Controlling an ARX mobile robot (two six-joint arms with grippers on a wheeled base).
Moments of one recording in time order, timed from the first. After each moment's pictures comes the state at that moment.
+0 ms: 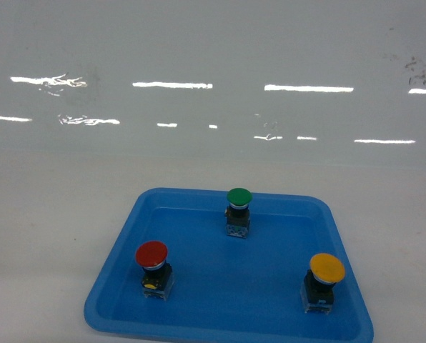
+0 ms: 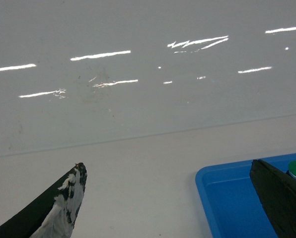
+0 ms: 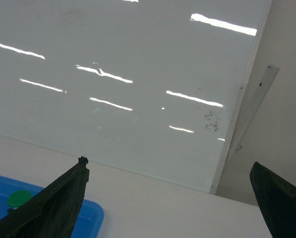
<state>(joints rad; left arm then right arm) 0.06 1.18 0.46 0.58 0.16 0.13 0.13 0.94 0.41 0.59 0.06 -0.20</state>
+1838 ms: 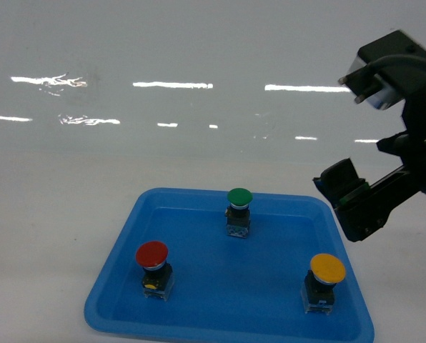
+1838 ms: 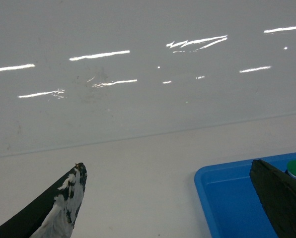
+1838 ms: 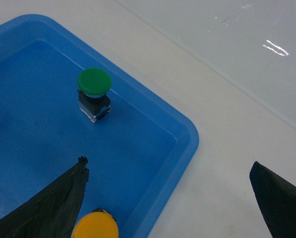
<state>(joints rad) 0.06 1.18 0.46 0.58 0.16 0.13 0.27 1.66 0.78 0.34 -0.07 -0.33</state>
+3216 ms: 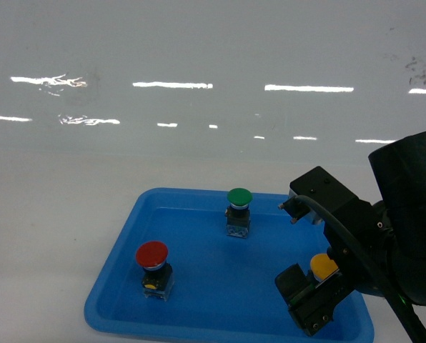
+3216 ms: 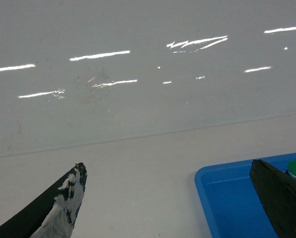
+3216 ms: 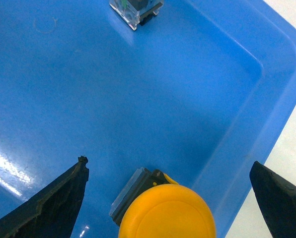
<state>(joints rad) 0.06 1.18 0.46 0.58 0.16 0.13 0.35 1.99 0.79 0.39 -0.03 -0.29</state>
